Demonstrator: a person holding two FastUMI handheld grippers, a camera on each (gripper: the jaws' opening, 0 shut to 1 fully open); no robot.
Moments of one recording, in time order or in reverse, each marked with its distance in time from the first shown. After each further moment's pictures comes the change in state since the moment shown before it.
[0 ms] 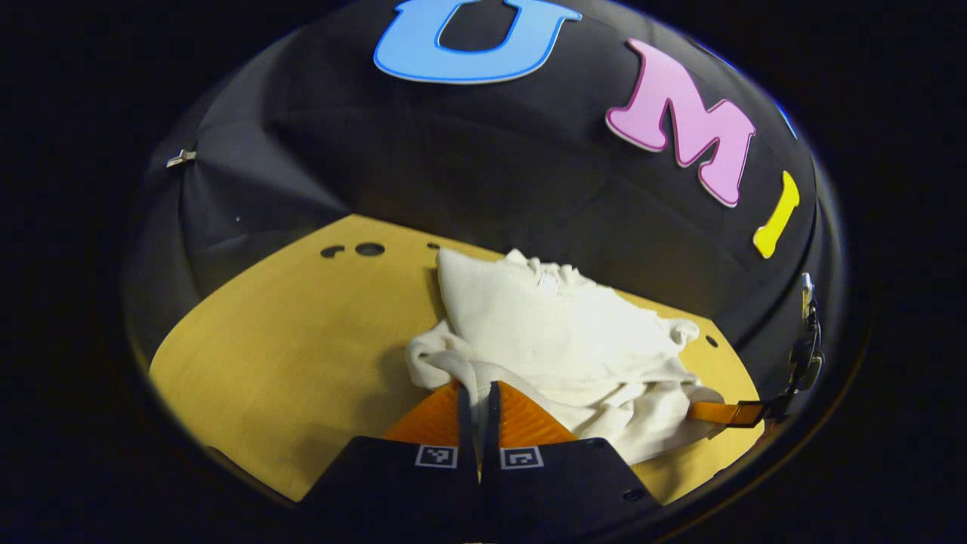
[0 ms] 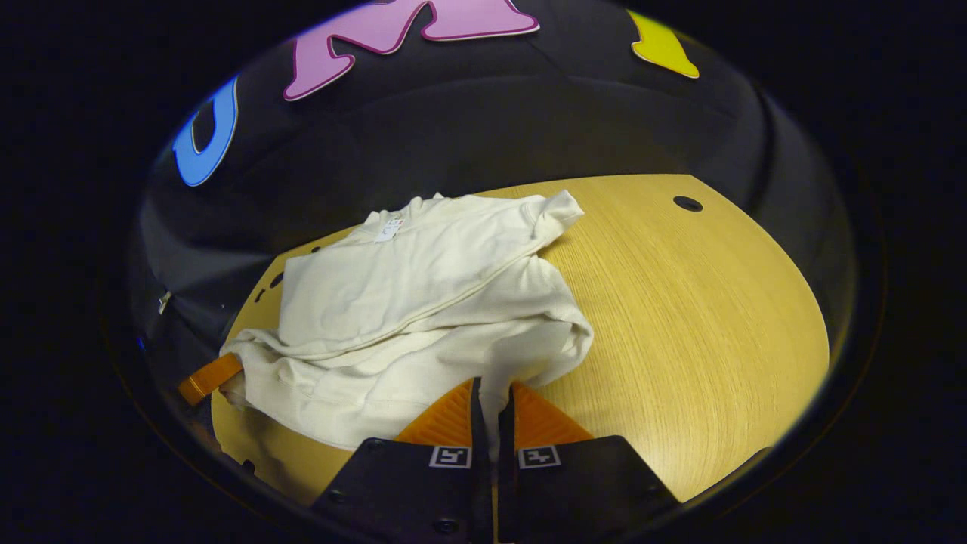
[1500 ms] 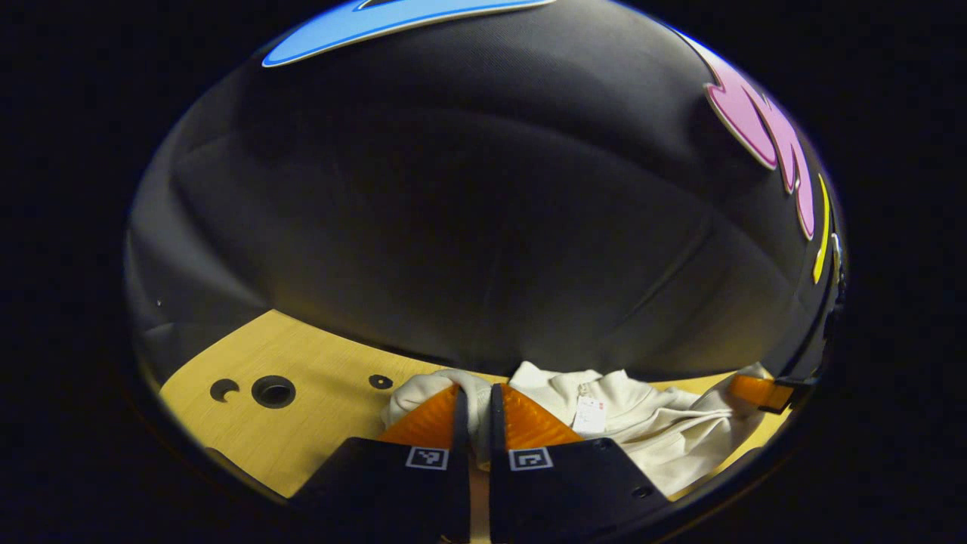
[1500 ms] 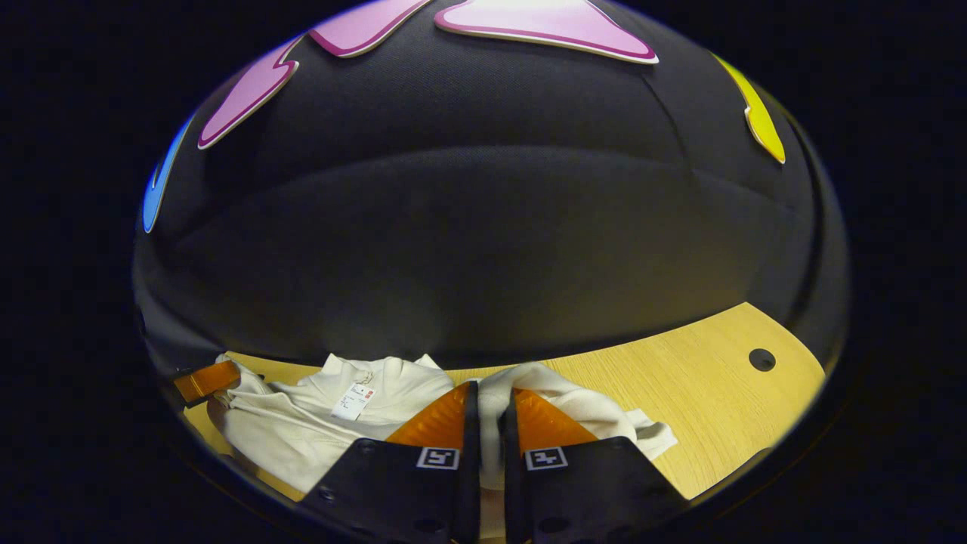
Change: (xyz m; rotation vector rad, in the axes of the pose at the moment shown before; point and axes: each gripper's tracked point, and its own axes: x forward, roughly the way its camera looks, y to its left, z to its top) left arm 0.247 -0.005 0.122 0.138 -0.156 -0.009; right arm 0.171 0.028 0.214 -0.088 -0.400 -0.059
